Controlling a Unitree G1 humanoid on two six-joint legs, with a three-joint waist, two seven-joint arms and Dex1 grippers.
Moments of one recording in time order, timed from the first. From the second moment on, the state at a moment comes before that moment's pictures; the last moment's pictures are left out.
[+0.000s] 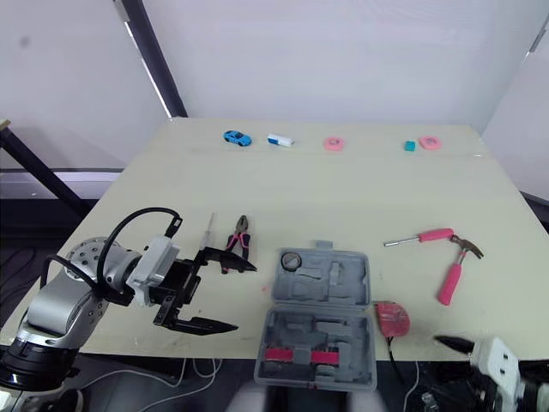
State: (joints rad) left arm -0.21 0.84 0.03 -0.29 -0.59 0.19 -1.52; right arm 0.46 -0.75 -0.25 0.01 0.38 -0.25 1.18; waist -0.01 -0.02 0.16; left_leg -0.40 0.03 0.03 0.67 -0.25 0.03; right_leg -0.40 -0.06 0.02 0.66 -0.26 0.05
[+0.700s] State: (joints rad) left arm -0.17 0.86 0.03 -0.37 -0.62 0.22 -1.48; right arm -0.23 -0.73 0.11 0.46 0.20 -0.36 1.48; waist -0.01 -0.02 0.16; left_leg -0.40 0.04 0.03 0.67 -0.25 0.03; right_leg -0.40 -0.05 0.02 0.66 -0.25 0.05
